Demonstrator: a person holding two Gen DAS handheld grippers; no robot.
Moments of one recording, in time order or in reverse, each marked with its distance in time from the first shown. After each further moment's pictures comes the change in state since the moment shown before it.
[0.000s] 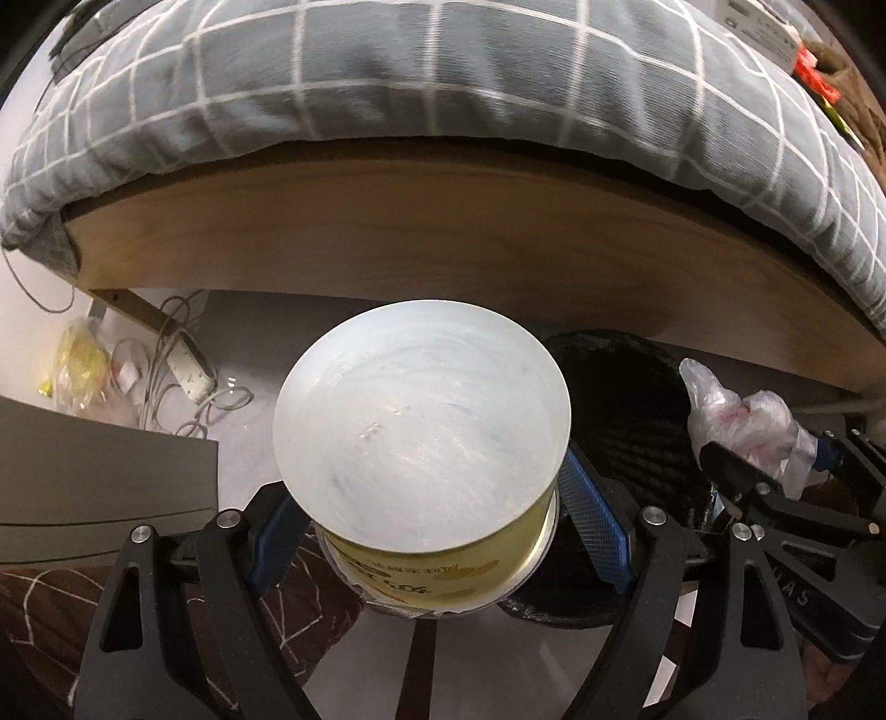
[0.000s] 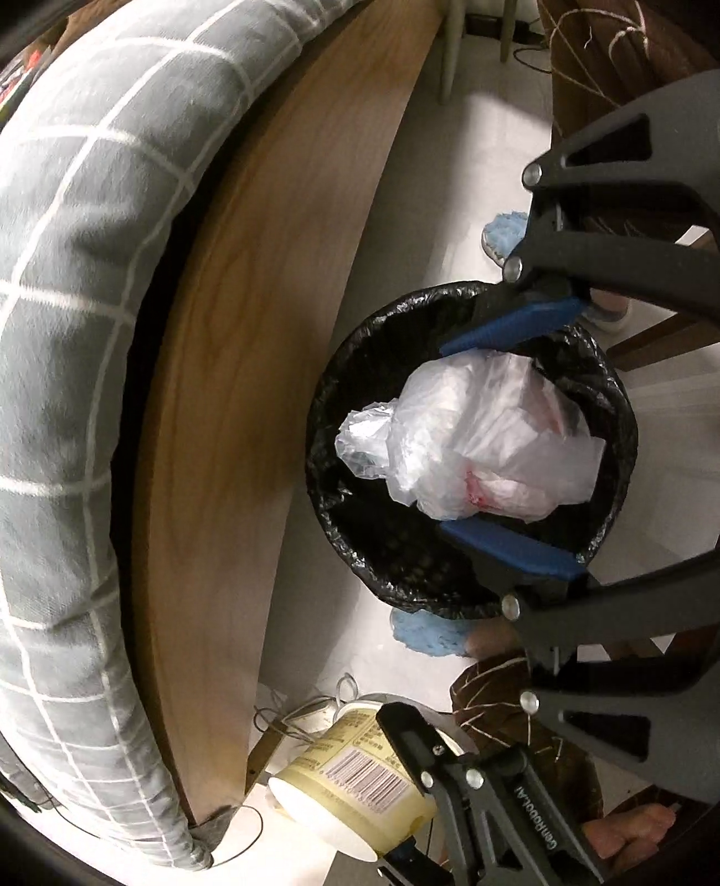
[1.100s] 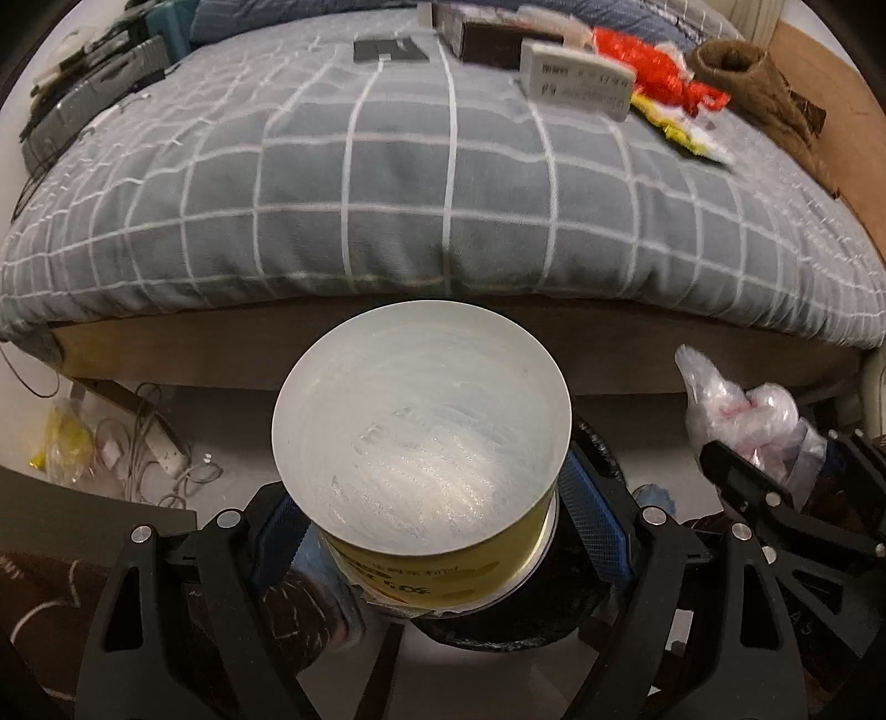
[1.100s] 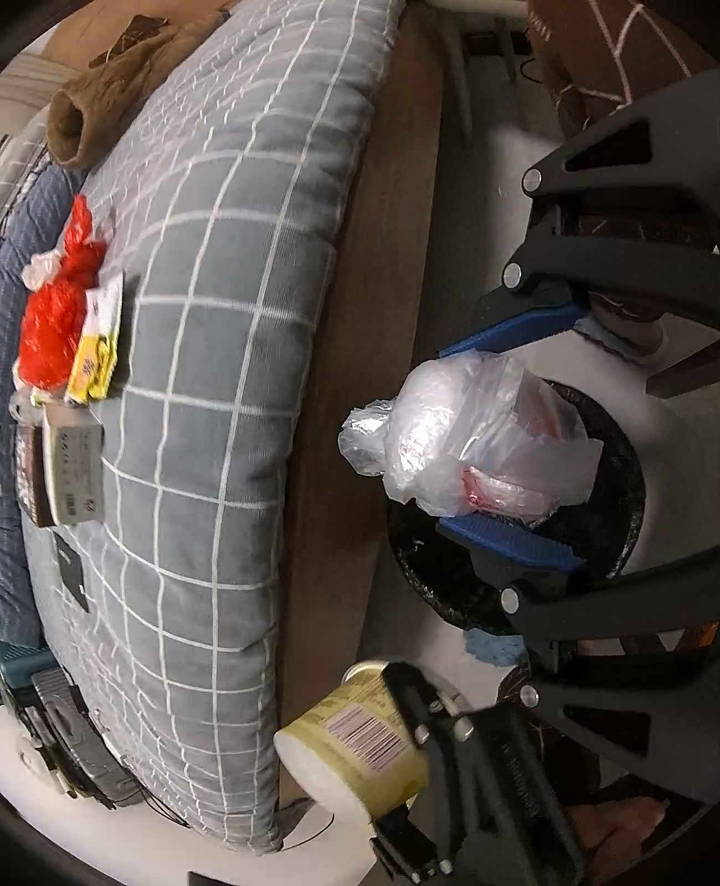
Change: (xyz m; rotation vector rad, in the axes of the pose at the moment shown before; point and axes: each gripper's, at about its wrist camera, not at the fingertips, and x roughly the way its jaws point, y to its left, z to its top) left arm -0.064 -0.075 0.014 0.119 -0.151 -0.066; right arm -0.115 -0.053 -0.024 0.077 -0.246 -0.048
